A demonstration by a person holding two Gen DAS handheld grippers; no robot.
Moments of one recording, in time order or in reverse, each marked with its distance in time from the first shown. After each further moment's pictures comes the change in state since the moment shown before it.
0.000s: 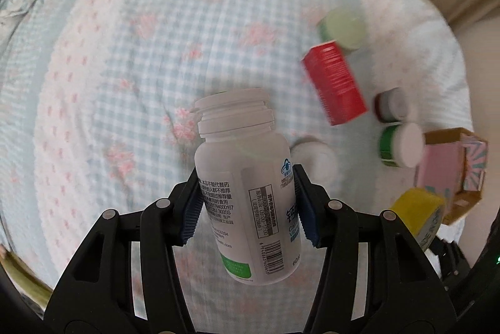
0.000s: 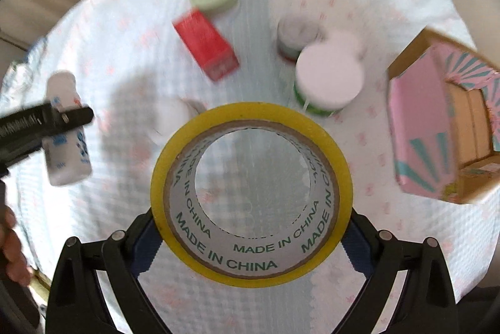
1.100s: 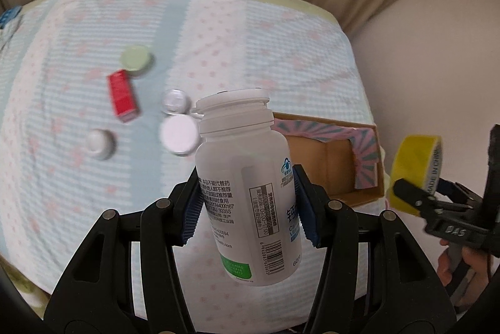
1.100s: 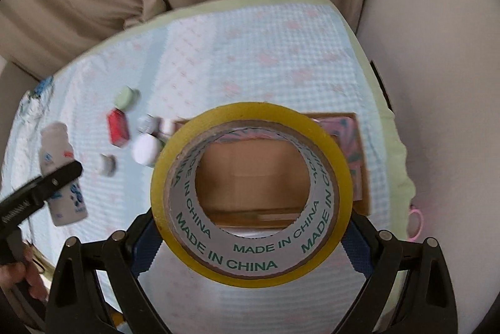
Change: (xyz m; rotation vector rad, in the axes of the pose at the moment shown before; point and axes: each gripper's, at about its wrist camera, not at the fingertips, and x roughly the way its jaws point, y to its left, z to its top) left arm -0.090 -0.337 -0.081 0.091 -0.160 -0.179; right arm -0.181 -0.326 0.042 -0.059 -0.124 -0.020
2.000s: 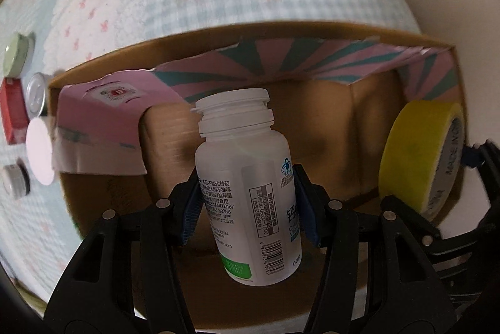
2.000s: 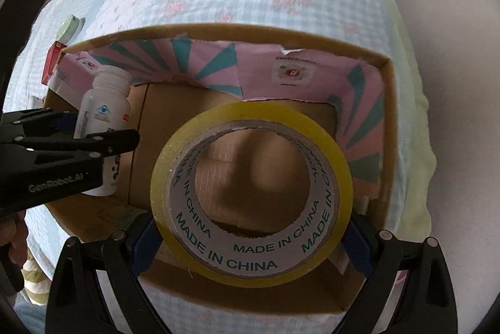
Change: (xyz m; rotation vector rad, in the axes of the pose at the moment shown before) left arm 0.252 -0.094 -0.007 0.217 0.372 0.122; right arm 0.176 -0.077 -0.001 -0.187 0.203 -0.004
